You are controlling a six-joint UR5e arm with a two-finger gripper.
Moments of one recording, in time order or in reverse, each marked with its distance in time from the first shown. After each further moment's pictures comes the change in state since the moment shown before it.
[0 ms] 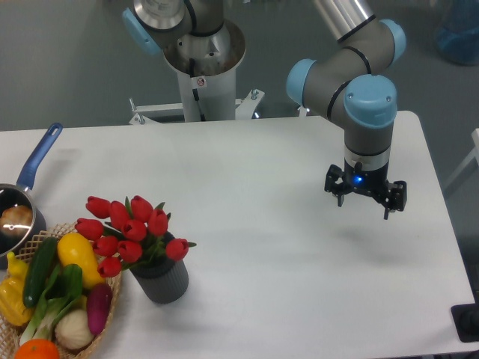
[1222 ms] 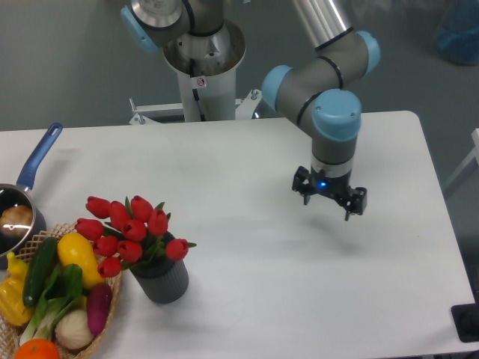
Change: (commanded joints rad) arm -0.127 0.041 -0.144 0.018 -0.024 -0.011
